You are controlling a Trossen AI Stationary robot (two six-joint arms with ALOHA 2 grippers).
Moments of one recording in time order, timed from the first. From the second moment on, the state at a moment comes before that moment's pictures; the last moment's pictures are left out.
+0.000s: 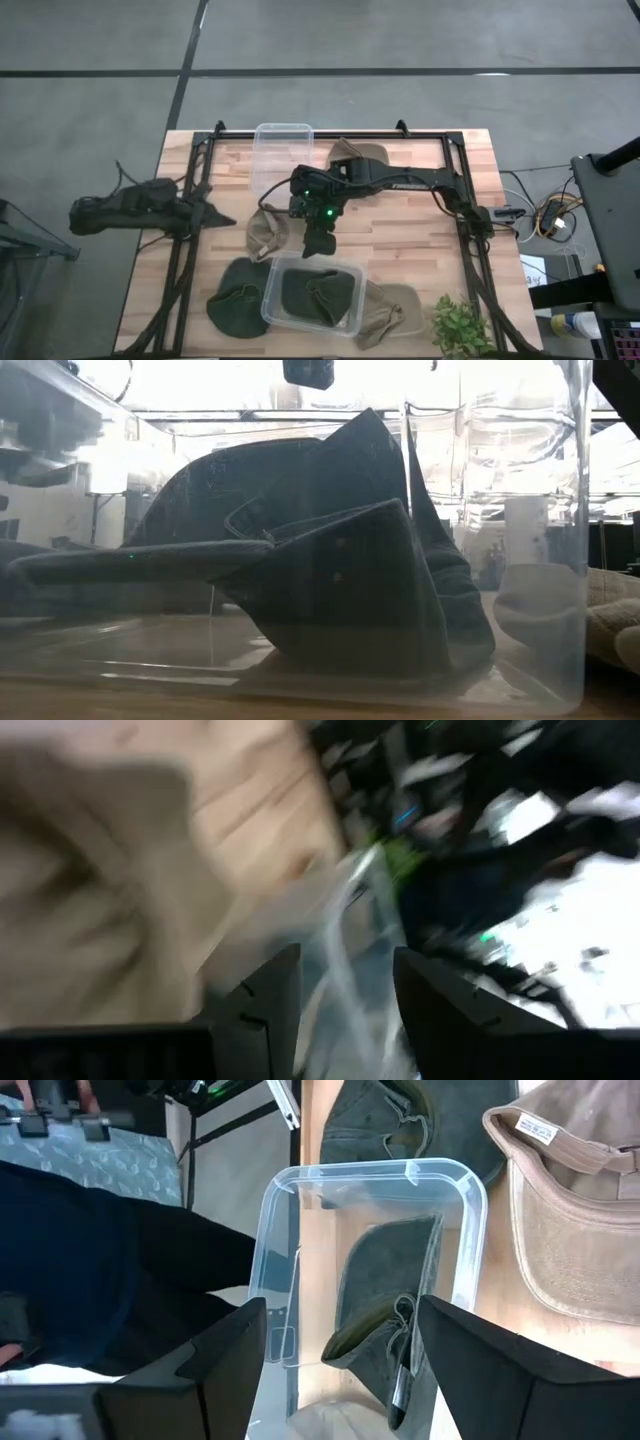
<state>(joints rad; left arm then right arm) 0.02 0.16 0.42 -0.62 0.20 -1.21 0.04 2.15 2.36 -1.15 -0.60 0.39</state>
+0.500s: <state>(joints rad) 0.02 0.51 0.55 -0.95 0.38 -1.08 0.04 2.15 2.36 -1.14 -0.61 0.39</state>
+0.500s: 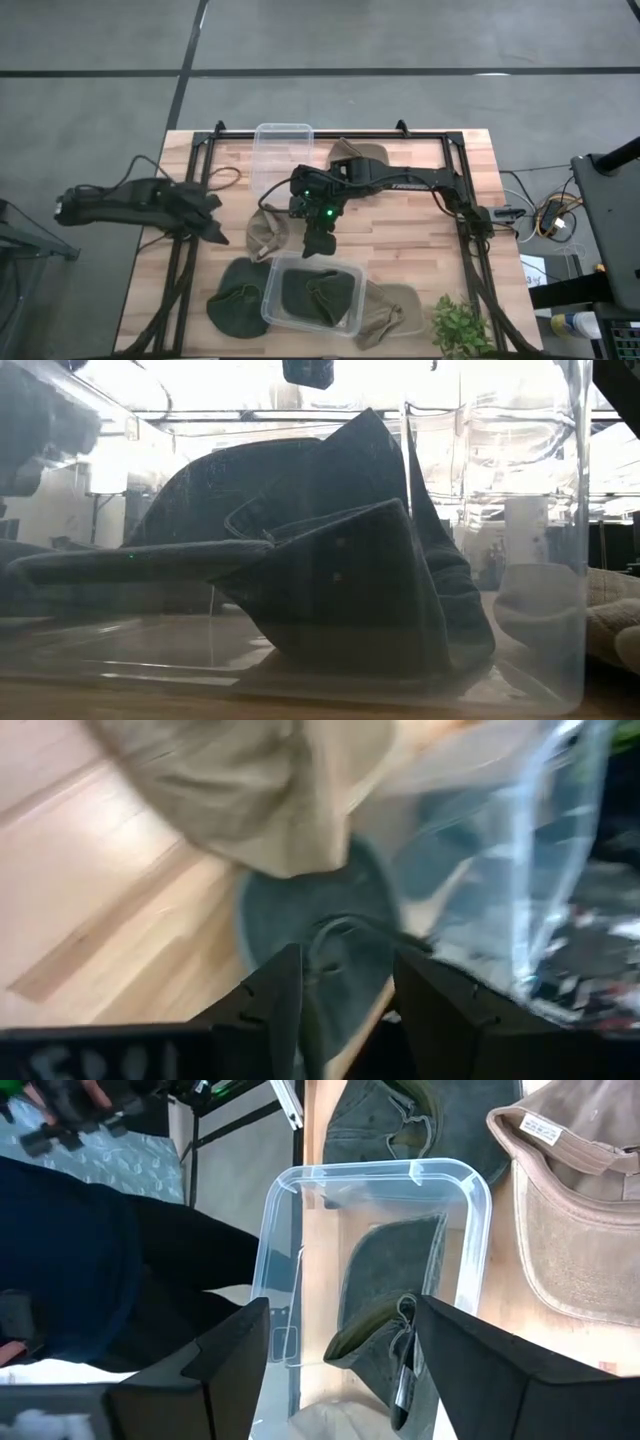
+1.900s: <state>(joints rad) 0.02 0.98 0.37 -0.65 0.59 -0.98 0.03 2.15 2.36 -1.12 -0.60 0.39</state>
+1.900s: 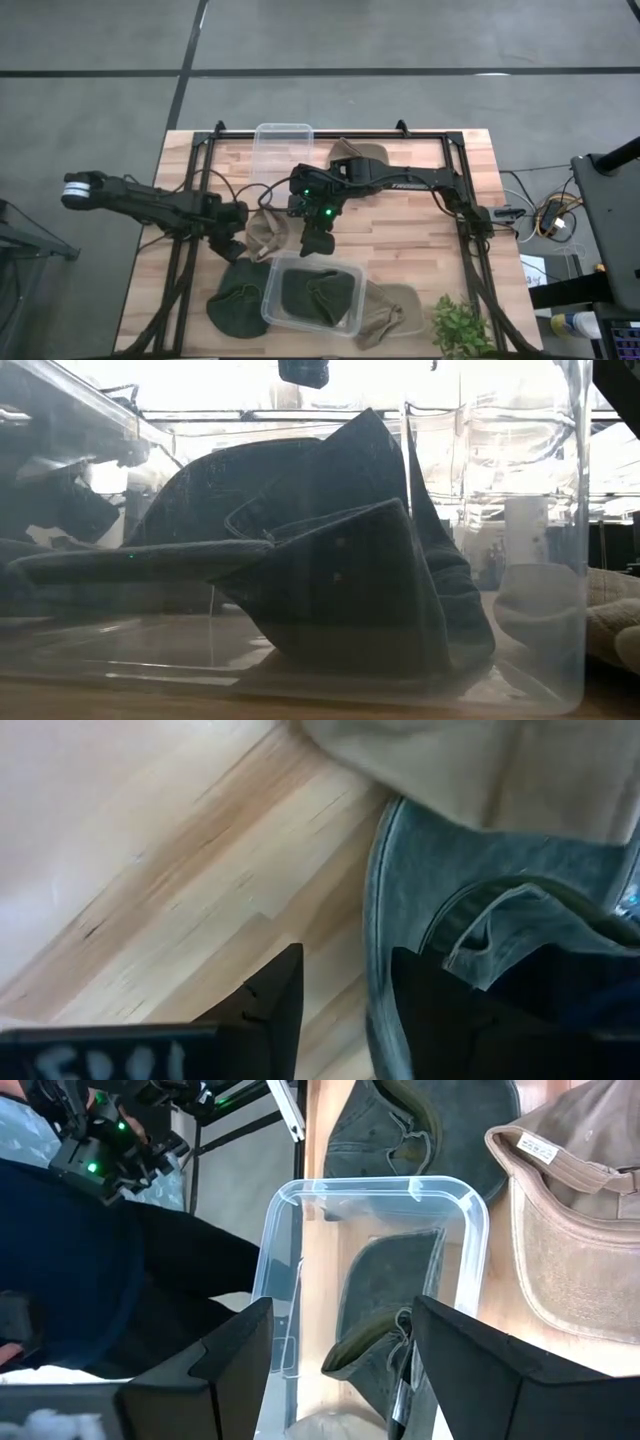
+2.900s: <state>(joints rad) 0.02 0.85 0.50 -0.62 0.95 -1.02 0.02 2.15 2.36 -1.10 -0.60 0.39</state>
